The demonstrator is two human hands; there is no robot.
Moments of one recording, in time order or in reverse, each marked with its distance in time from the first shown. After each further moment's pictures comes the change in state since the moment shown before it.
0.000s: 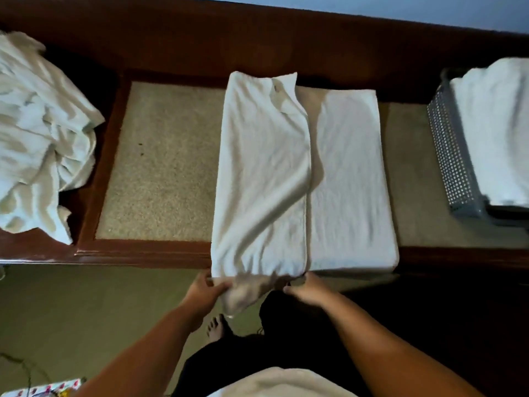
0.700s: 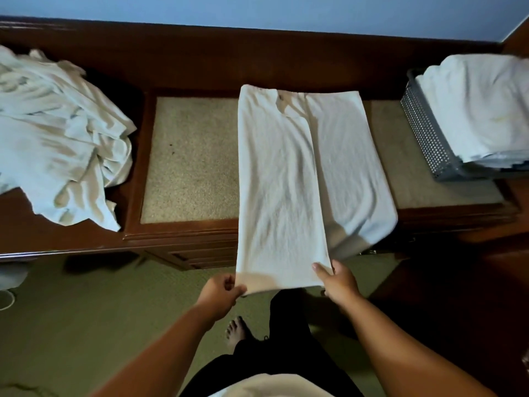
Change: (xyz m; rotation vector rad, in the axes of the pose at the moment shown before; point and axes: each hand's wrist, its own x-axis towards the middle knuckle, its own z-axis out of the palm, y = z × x) left_hand -0.071 -0.047 -0.067 0.339 -0.088 0.294; right_hand -0.078 0.026 0.095 0.599 0.467 -0.154
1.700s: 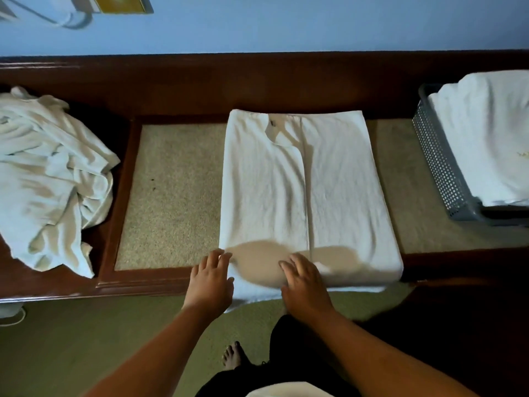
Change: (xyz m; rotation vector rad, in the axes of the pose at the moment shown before) left_hand 0.076 0.107 -0.005 0.827 0.334 0.340; right_hand 0.090 -0.055 0.011 -0.755 -0.089 -0.771
